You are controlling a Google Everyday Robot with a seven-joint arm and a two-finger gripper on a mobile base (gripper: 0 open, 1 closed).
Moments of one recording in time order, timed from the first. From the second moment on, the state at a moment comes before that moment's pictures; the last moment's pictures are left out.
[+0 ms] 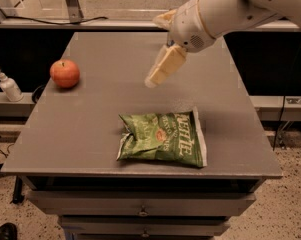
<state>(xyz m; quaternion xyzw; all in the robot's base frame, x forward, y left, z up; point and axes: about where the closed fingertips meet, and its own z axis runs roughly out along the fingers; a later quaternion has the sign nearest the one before) 0.584 -0.010 0.961 -0.65 0.62 0.16 0.41</state>
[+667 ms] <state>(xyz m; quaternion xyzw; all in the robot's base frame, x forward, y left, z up) 0.648 0.041 0.943 -0.63 0.61 0.18 0.44</state>
